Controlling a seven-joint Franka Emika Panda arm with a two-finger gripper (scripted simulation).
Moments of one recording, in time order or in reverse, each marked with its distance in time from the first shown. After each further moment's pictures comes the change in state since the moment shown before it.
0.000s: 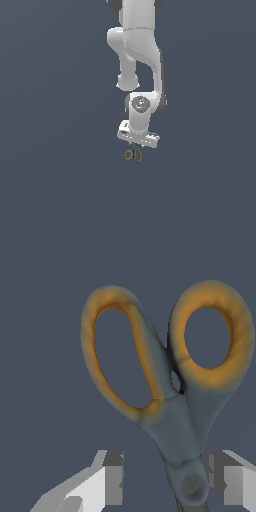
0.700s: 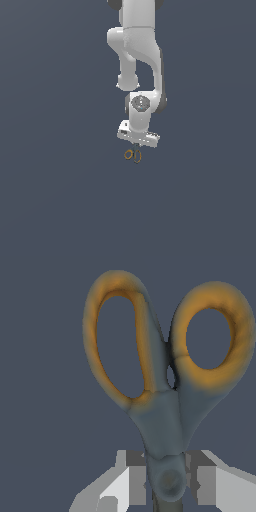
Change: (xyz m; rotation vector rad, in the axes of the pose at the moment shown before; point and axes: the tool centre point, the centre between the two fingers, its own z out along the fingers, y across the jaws) arm 0.000 0.000 -0.004 -0.001 -0.001 0.001
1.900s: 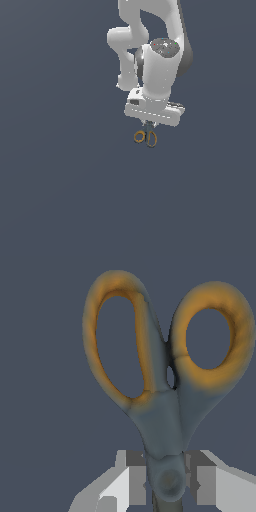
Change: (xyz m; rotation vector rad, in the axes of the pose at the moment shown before) arm 0.009 -0.045 -0.189 0.000 0.002 0.000
